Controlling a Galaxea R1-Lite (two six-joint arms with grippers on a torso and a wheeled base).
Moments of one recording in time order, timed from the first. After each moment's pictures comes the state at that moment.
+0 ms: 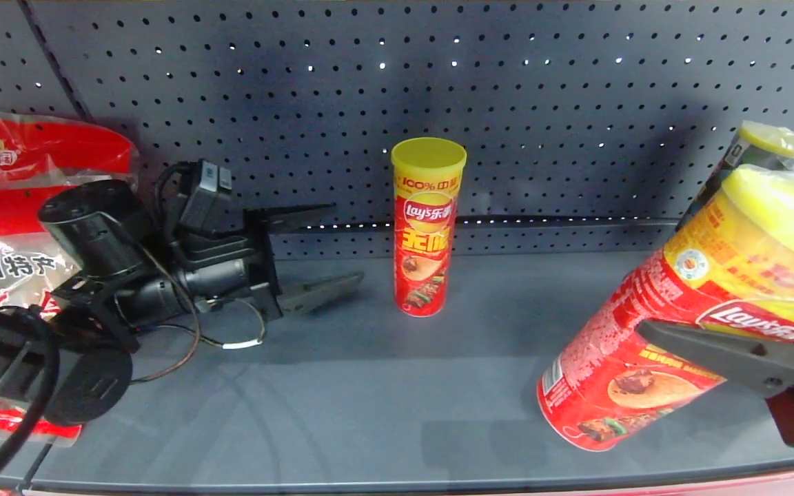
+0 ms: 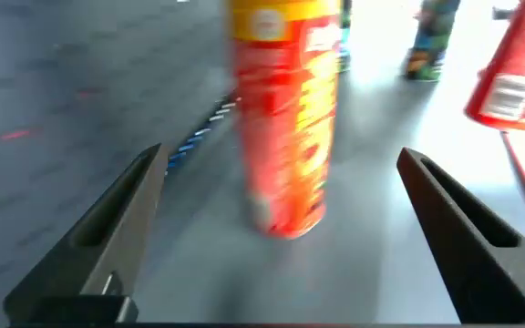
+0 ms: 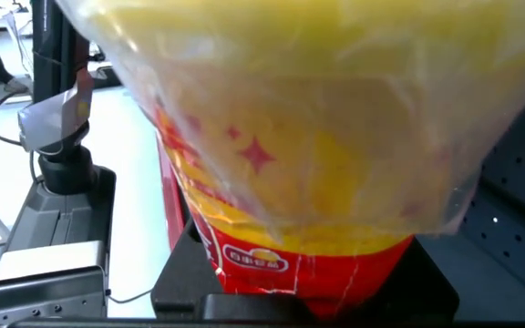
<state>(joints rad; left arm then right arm) -0.31 1.82 -0.69 -1.31 -0.91 0.07 0.39 1.25 -0.44 -0.95 0.87 -0.09</state>
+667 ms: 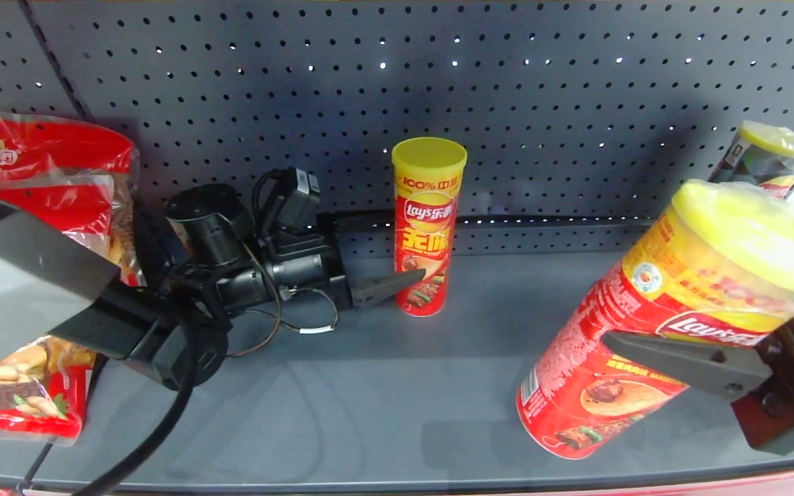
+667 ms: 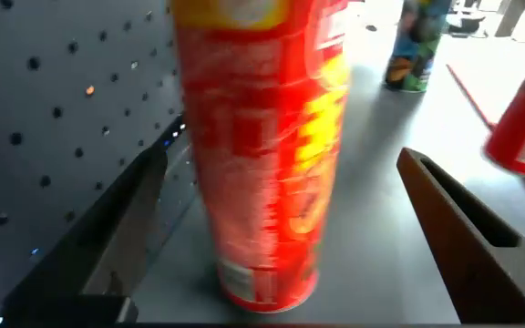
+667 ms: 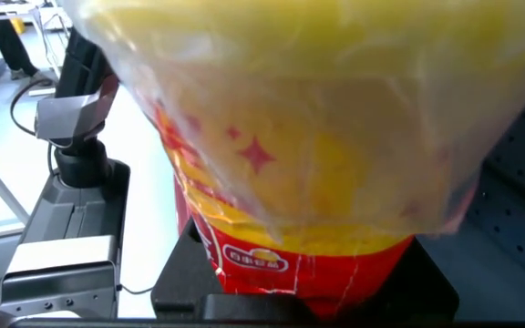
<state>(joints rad) -0.42 2.03 -0.91 -1.31 -0.87 0.04 0.45 1.31 -0.46 -0.95 0.87 -0.10</state>
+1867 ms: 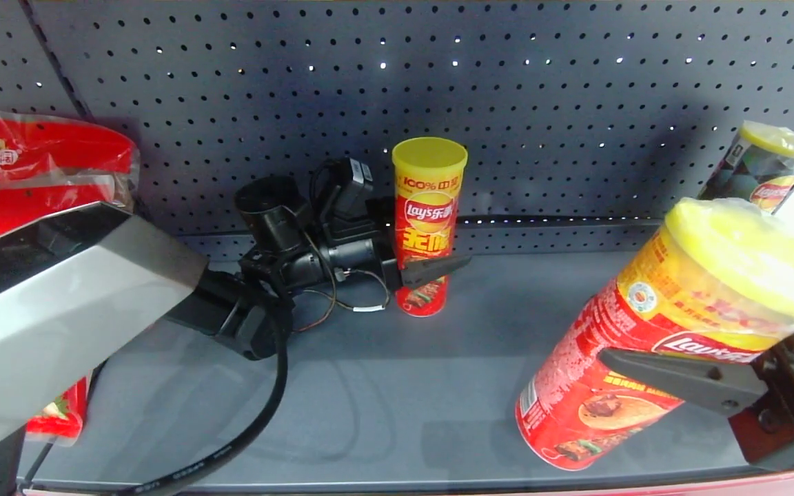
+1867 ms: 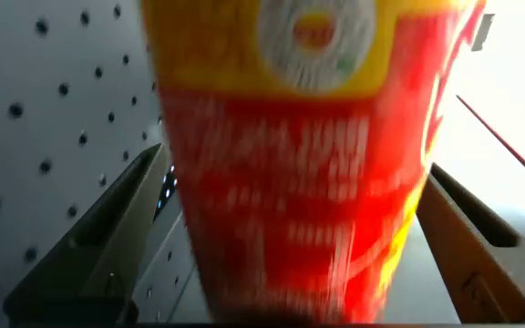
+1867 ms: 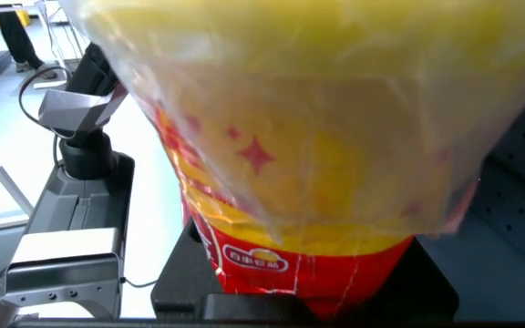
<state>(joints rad) -0.50 2.20 -1.18 -1.31 -0.87 0.00 0.46 1.31 -0.44 -0.95 0.87 -0.13</state>
